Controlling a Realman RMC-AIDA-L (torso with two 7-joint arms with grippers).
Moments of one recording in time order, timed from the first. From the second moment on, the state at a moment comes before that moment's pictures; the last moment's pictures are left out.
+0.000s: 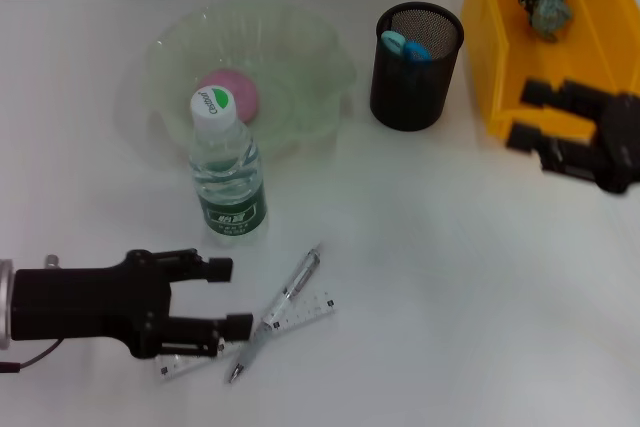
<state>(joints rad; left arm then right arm) -0.31 -2.07 0.92 0.80 1.97 1.78 -1.53 0.39 1.97 -0.74 -0.51 -1.66 -1.74 1.27</state>
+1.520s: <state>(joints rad) -0.55 -2.08 1.79 1.48 2.27 1.47 -2.29 0.29 1.96 -0.61 -0.53 -2.19 -1.88 1.11</state>
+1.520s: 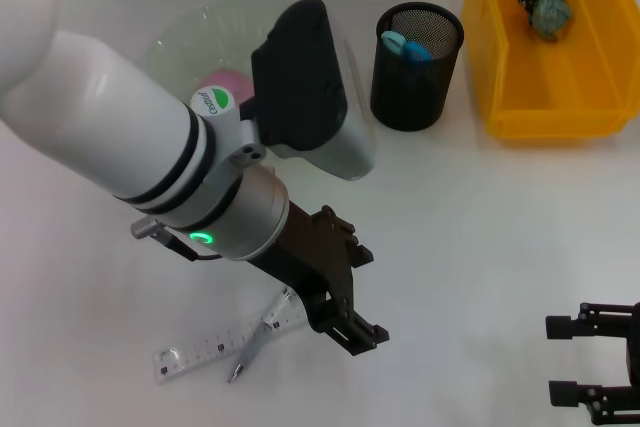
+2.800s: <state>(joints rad) -0.51 -2.08 1.85 1.43 2.42 1.43 -2.50 0.33 1.98 -0.61 -0.52 -2.19 -1.79 1.11</state>
